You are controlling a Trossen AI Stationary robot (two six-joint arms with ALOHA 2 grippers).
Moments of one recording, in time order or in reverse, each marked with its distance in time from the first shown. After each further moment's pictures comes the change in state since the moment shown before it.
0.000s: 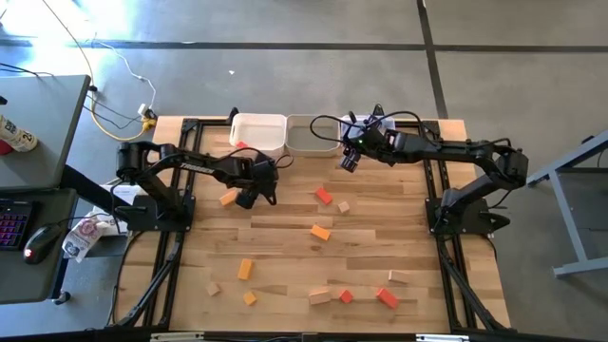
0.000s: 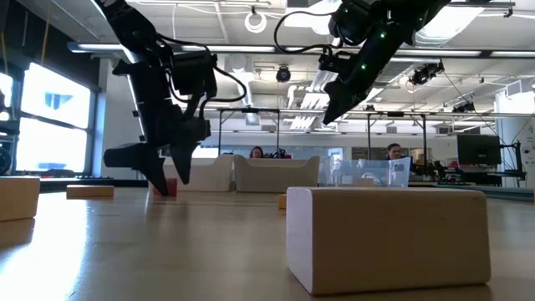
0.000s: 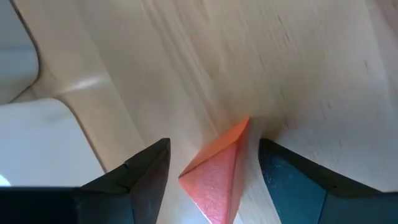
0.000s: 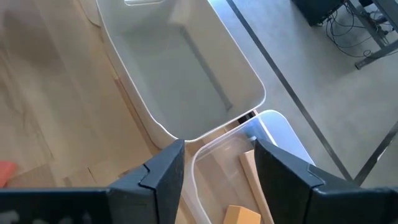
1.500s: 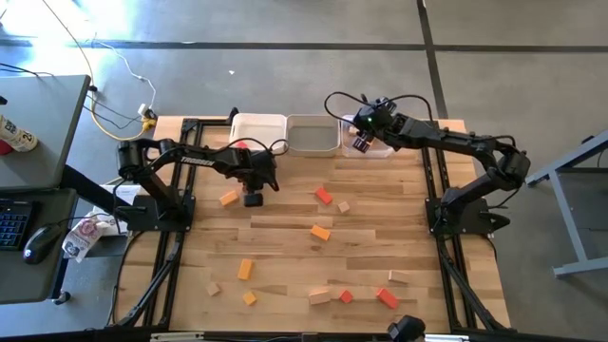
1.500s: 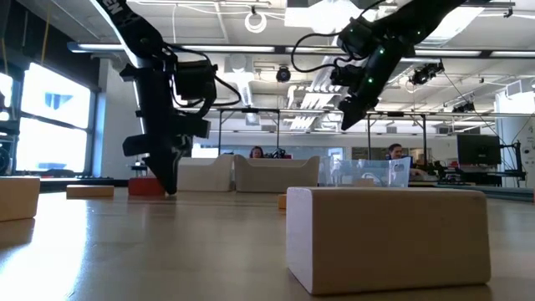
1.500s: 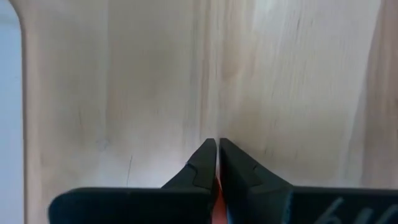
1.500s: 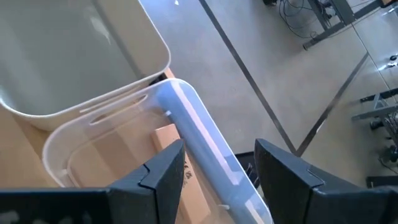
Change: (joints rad) left arm 0.093 -0.011 0.023 -0.045 0.241 -0.470; right arm -0.216 0.000 0.000 0.009 0.050 -0.193
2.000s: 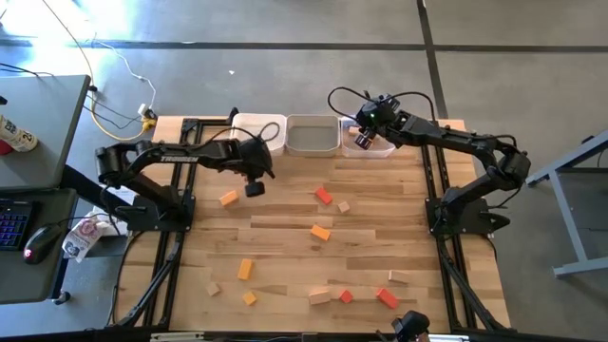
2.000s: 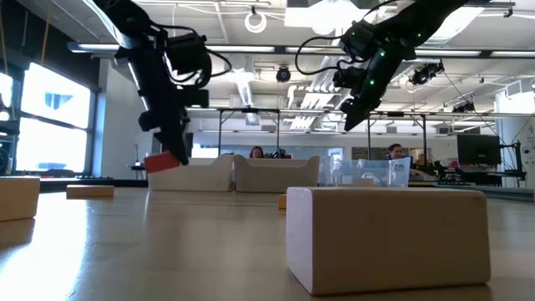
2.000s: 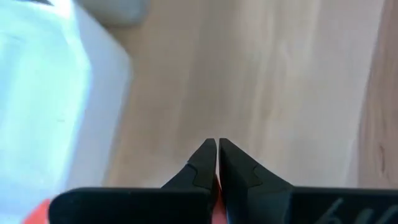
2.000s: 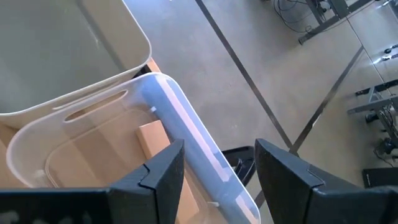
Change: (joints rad) left arm 0.057 -0.172 0.001 0.032 -0.022 -0.041; right arm -0.041 0.000 0.000 0.007 -0.006 -0.012
